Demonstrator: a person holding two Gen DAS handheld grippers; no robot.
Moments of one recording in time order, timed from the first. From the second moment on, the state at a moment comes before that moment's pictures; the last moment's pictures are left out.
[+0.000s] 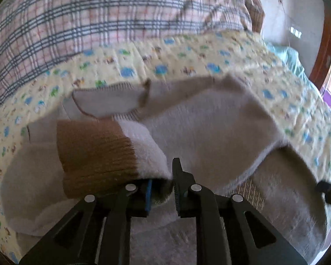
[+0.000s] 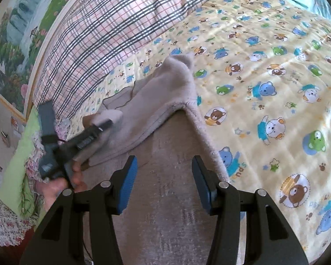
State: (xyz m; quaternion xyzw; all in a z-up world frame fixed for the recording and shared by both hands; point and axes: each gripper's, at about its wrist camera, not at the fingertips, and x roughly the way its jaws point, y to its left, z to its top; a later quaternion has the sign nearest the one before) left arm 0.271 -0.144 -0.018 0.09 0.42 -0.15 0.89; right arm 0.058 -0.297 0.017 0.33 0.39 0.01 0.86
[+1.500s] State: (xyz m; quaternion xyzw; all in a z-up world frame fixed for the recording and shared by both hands) left arm 0.236 0.096 -0.040 -0.05 0.43 0.10 0.90; right arm 0.183 -0.296 -0.015 0.34 0.38 -0.01 0.86
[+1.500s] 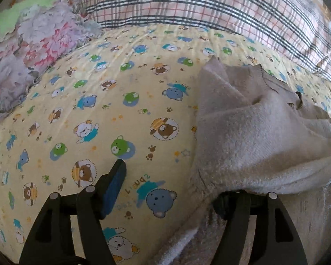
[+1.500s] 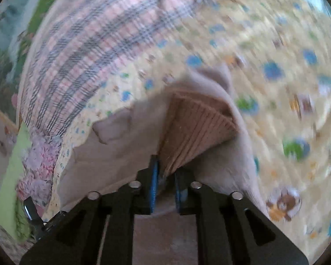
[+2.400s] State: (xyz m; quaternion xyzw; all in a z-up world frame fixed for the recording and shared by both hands) left arm 0.208 0.119 -0.046 -0.12 0.43 0.11 0.89; right arm 0.164 -0.261 0.063 0.20 0.35 0.01 0.92
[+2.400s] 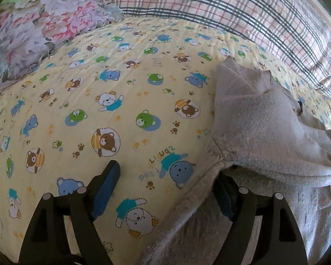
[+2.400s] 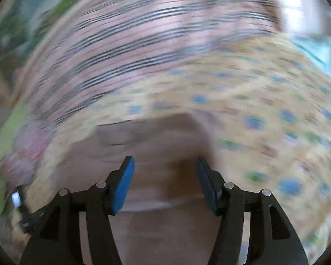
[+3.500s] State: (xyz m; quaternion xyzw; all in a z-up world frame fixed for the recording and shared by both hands) left arm 0.224 0.130 -0.050 -0.15 0.40 0.11 0.90; right arm 0.415 0.024 0.001 0.10 0.47 0.34 0.81
